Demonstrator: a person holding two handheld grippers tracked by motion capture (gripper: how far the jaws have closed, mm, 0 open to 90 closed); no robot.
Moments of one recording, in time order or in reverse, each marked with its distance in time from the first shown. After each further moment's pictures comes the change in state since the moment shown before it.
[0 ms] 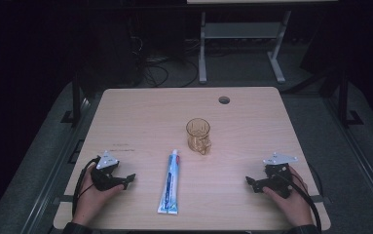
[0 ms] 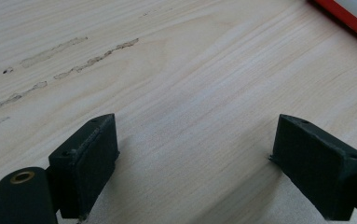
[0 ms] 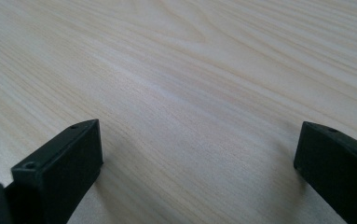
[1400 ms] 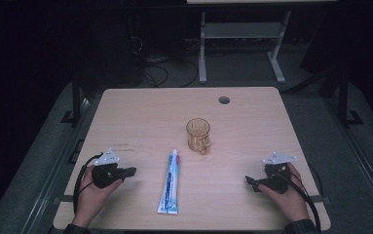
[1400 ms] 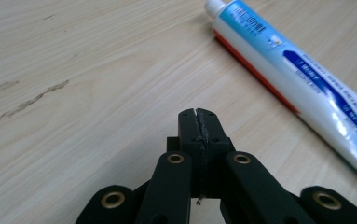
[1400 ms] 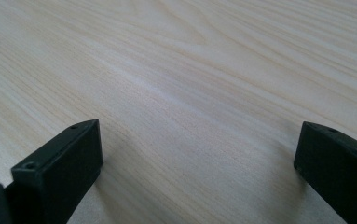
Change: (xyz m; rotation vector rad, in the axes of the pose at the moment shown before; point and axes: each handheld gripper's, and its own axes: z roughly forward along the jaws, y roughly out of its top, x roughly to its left) left arm -0.021 0.030 -0.023 -0.010 -0.195 0.013; right arm 0.000 0.001 0.001 0.001 0.002 -0.005
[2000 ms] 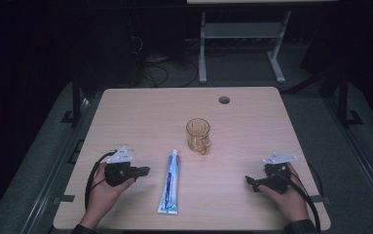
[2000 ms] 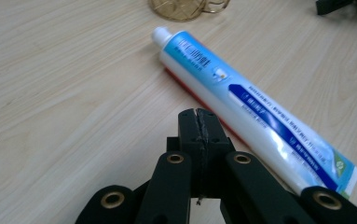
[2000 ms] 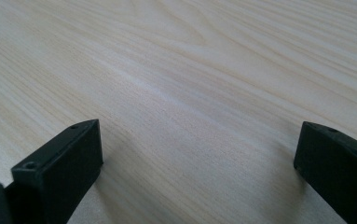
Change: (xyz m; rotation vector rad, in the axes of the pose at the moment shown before) left arm -0.025 0.024 0.017 -0.016 -0.093 0.061; right arm 0.000 0.000 0.000 -0.001 0.000 0.001
